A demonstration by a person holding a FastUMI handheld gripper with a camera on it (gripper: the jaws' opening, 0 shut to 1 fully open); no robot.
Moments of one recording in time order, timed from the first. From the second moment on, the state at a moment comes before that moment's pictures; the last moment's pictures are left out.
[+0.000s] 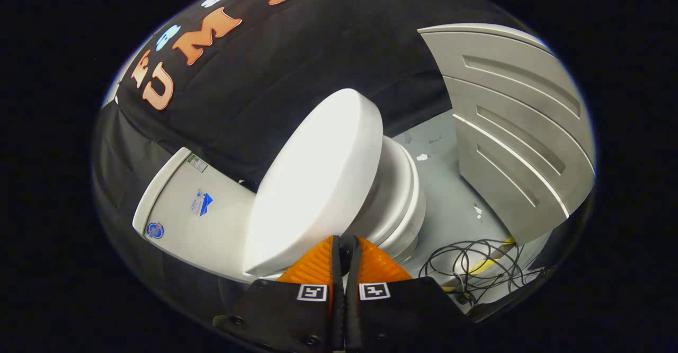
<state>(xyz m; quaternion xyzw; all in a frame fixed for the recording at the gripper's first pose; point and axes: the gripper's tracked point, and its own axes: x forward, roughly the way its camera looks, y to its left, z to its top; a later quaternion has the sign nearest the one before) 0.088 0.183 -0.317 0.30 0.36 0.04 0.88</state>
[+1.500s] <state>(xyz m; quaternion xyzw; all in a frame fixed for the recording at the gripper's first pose) 0.093 0.231 -0.201 0.10 0.29 -0.01 0.95</state>
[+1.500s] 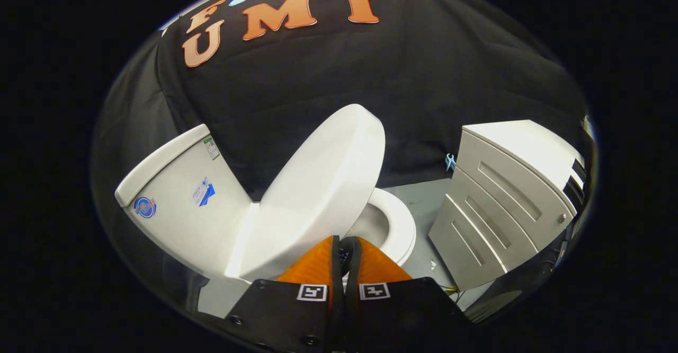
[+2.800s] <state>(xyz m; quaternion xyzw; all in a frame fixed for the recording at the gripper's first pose) 0.095 0.301 -0.128 -0.02 0.24 -0.01 0.97</state>
